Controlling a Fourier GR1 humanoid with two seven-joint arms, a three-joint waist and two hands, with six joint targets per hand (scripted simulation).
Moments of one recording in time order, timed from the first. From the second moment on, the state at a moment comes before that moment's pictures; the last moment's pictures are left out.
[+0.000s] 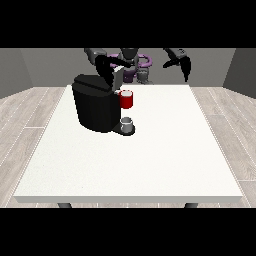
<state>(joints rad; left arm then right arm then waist) -0.28 0.10 0.14 -1.39 -0.11 -0.24 -0.09 -0.82 -0.19 -0.10 -1.00 0.04 -0.01 0.15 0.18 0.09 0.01</state>
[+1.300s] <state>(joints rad) -0.40 0.07 0.06 -1.40 -0.11 -0.29 -0.13 -1.01 -0.29 -0.05 -1.20 0.17 -0.08 0.39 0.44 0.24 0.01</state>
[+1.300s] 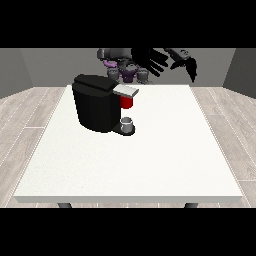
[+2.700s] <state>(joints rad) -0.38 0.09 0.08 -1.46 -0.06 -0.32 -0.09 -1.19 -0.12 -0.04 -0.94 0.16 -0.05 0.04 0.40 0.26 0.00</state>
